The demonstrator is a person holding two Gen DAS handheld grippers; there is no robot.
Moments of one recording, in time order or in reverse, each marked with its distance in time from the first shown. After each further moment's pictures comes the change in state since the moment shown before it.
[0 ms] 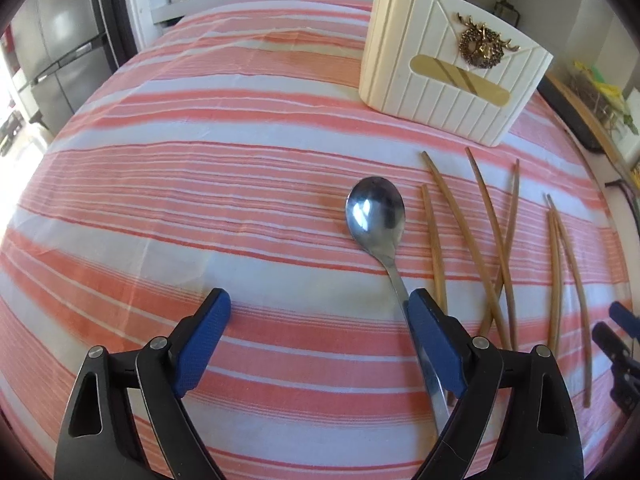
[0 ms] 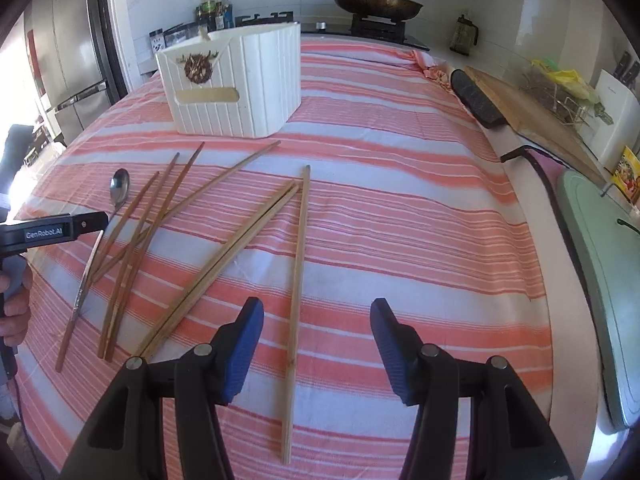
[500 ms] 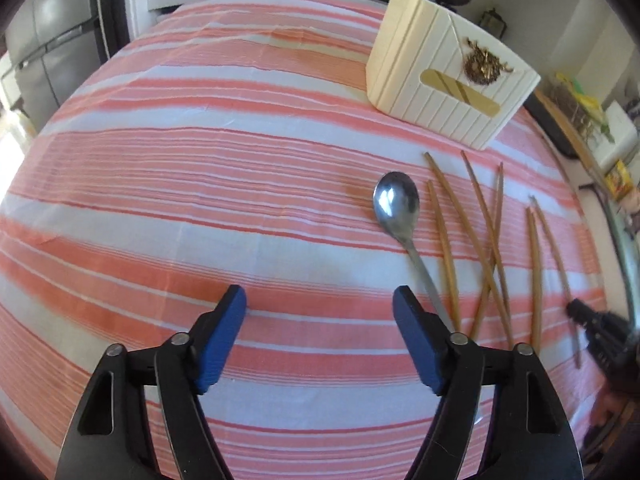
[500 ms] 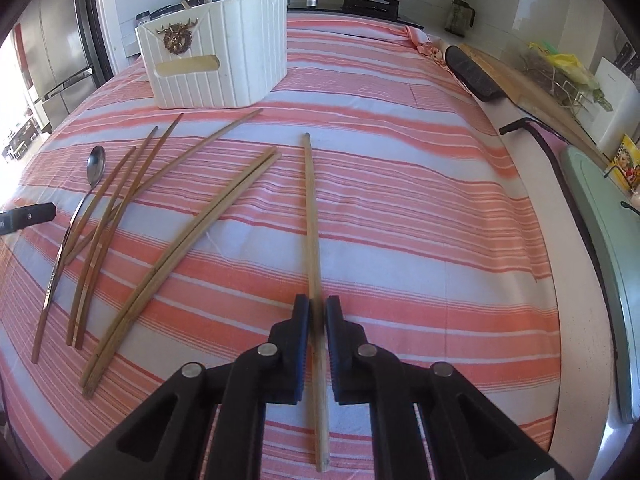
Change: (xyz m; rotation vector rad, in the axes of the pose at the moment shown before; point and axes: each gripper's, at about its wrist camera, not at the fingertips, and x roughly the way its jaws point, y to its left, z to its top) left arm -0.016 0.040 -0.003 -0.055 0.013 -0.134; right arm 0.010 -0.010 -0.013 0.023 0.056 -0.037
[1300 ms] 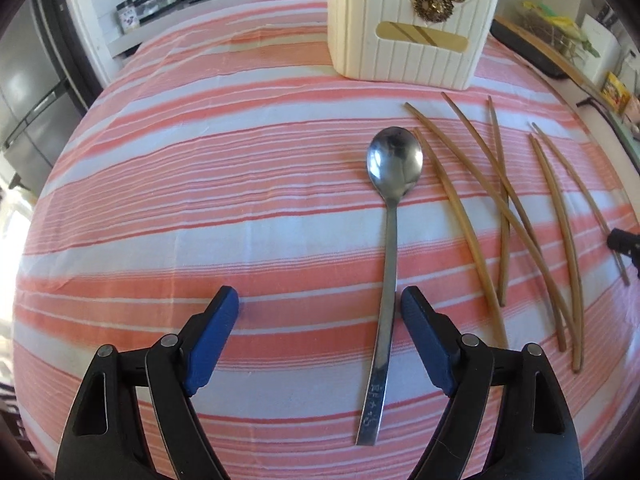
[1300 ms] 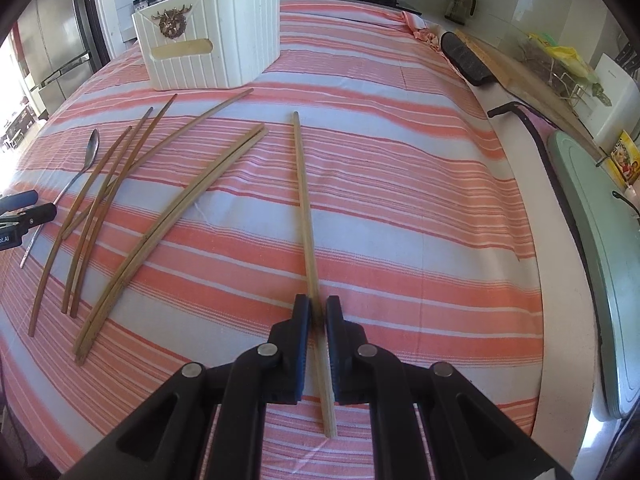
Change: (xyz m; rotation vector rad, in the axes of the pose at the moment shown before) left arm 0.009 -0.021 -0.016 0.312 0.040 0.109; right arm -0.006 -0.010 -0.002 -0.022 0.084 0.001
